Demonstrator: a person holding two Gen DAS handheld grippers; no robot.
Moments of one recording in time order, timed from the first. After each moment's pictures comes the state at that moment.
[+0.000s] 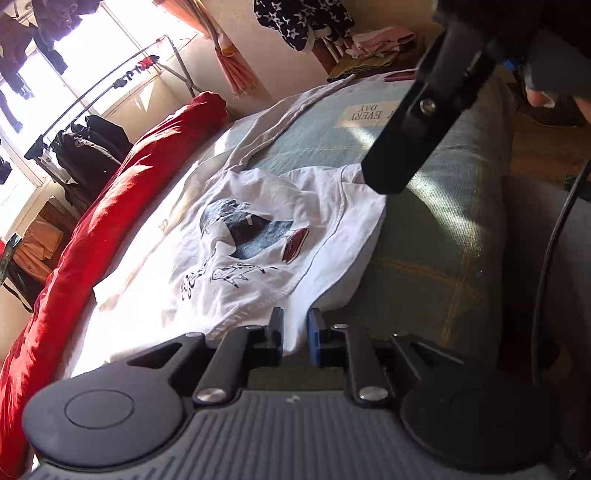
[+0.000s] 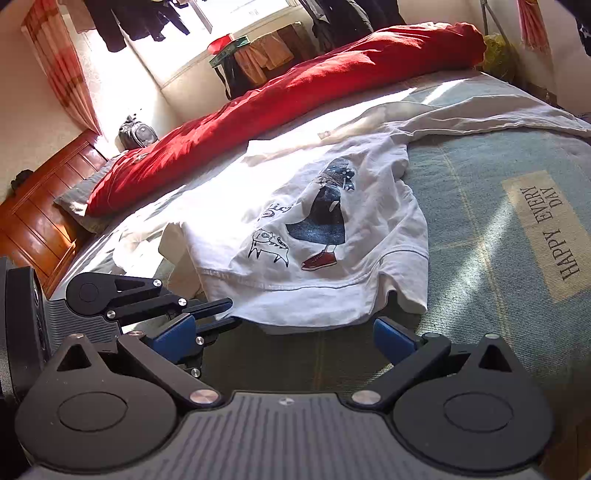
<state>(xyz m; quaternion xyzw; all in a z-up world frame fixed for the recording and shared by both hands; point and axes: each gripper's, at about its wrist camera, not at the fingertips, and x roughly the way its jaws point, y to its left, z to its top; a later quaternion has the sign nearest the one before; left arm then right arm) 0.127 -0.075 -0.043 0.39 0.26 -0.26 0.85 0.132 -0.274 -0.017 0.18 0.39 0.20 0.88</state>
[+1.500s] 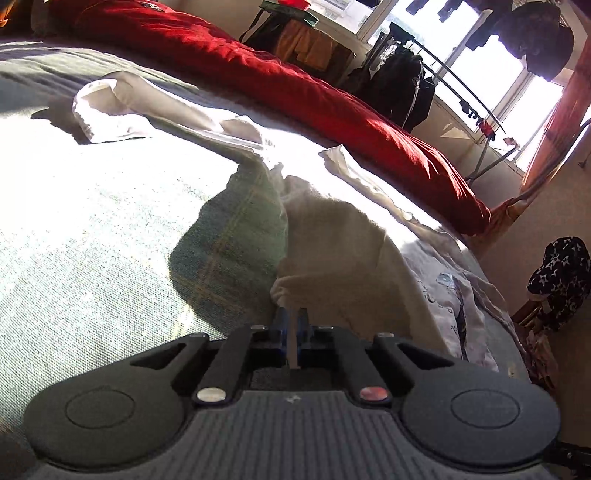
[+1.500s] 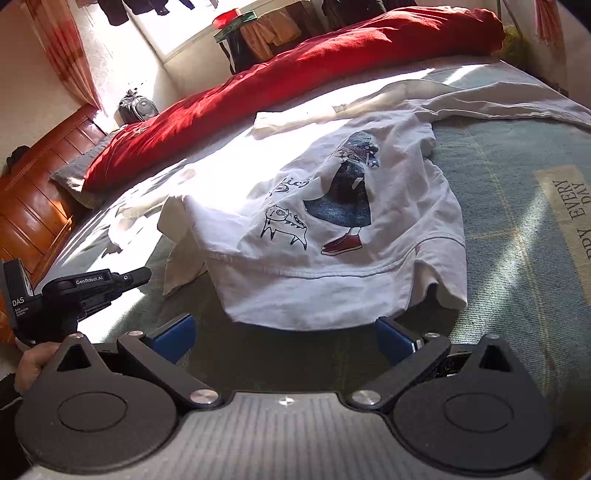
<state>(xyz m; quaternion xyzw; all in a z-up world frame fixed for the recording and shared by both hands) 0.168 0.148 -0.070 -0.30 0.35 -0.02 0.89 0.149 -0.243 -0.029 0.16 0.42 0.21 0.87</state>
